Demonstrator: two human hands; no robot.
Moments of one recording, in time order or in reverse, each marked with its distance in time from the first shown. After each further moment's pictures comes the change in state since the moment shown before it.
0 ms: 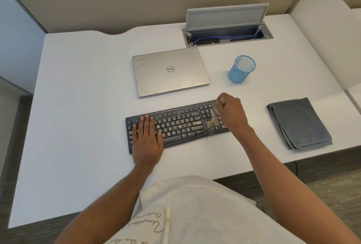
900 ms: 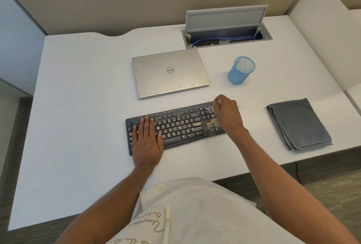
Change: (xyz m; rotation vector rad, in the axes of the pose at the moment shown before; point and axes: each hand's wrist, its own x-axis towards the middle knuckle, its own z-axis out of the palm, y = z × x) left_hand 0.000 -0.001 0.000 -0.011 0.006 0.008; right_hand 0.001 -0.003 0.013 -0.066 0.001 0.035
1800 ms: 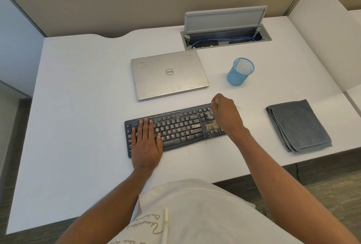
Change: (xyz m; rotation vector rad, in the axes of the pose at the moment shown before) left_hand 0.000 0.001 0.000 0.010 -0.006 0.003; right_hand 0.006 -0.006 -0.005 -0.120 -0.028 -0.118
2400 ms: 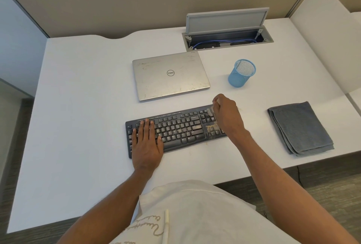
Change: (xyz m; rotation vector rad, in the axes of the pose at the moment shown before) left_hand 0.000 0.000 0.000 -0.003 0.011 -0.003; right_hand -0.002 -0.001 -0.002 0.117 0.042 0.000
